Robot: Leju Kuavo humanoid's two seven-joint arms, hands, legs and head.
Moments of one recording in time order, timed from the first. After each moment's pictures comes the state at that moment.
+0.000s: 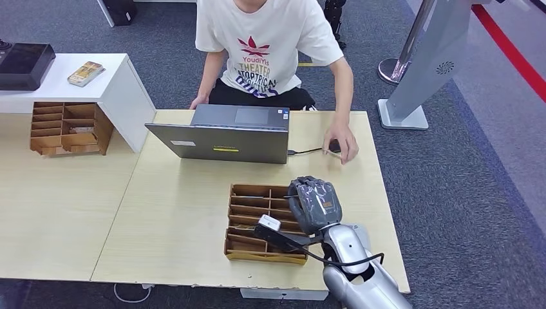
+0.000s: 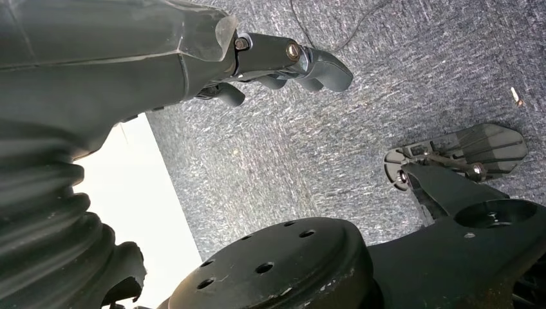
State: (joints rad) left arm -0.07 -0.13 0.61 -0.22 -0.93 -0.30 0.20; right arm -0.34 -0.01 0.65 -1.23 1.13 -0.25 0.16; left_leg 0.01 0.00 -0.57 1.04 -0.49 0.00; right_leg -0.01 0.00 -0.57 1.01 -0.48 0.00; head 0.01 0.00
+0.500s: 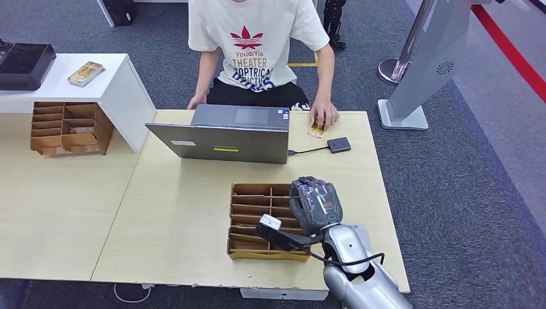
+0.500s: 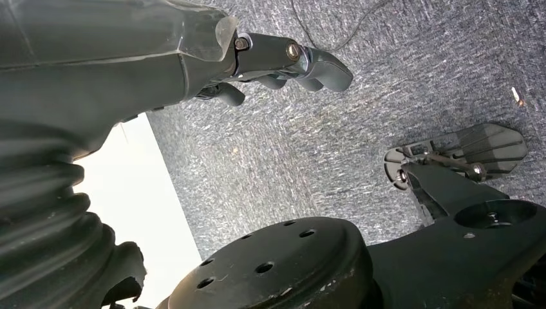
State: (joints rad) left arm -0.07 -0.13 0.63 -0.22 -0.93 -0.30 0.20; right arm -0.34 -0.01 0.64 -1.22 1.13 -0.24 0.16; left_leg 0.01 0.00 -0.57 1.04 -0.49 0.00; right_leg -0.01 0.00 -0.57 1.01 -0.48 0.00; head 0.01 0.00
